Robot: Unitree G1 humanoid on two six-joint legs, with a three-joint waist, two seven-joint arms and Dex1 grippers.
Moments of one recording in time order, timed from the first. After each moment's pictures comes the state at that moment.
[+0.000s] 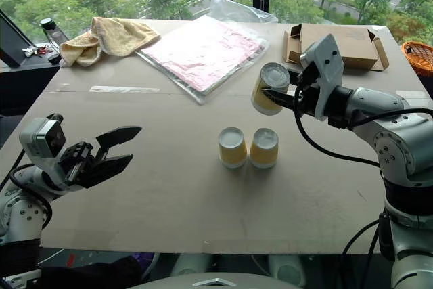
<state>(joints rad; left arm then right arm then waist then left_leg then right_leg) -0.01 0.71 0.43 -0.06 -0.95 0.44 -1.45 -0.63 -0.65 -0.08 -0.53 0.69 1.01 0.59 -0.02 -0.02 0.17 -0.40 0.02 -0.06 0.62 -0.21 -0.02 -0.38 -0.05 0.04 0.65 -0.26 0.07</state>
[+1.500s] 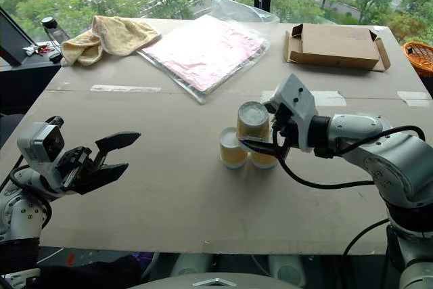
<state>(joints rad) -0.03 0.71 0.42 -0.02 -0.92 0.44 -1.53 -0.54 -0.71 0.03 -0.65 0.76 1.07 0.58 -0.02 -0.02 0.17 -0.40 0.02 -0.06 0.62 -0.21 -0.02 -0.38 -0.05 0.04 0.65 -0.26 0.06</state>
